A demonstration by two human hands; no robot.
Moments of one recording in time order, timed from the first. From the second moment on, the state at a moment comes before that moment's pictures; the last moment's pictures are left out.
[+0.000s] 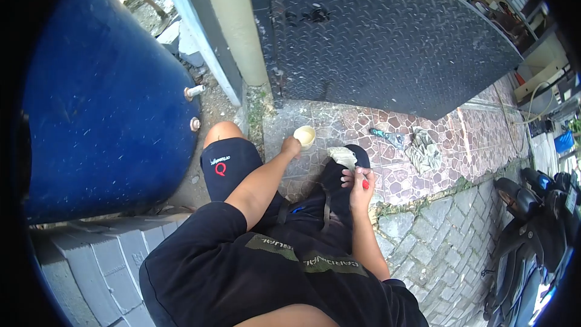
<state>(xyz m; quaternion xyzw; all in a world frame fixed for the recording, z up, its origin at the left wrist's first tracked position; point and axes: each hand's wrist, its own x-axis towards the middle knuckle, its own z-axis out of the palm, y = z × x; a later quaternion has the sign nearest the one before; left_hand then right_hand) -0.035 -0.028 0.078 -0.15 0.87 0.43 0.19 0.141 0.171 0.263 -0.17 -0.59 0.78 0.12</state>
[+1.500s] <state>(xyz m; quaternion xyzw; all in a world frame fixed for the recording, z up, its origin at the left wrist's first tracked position) -0.124 -0.088 0.156 0.02 0.85 0.38 0.36 0.026 0.204 0.170 -0.09 -0.60 0.79 0.00</state>
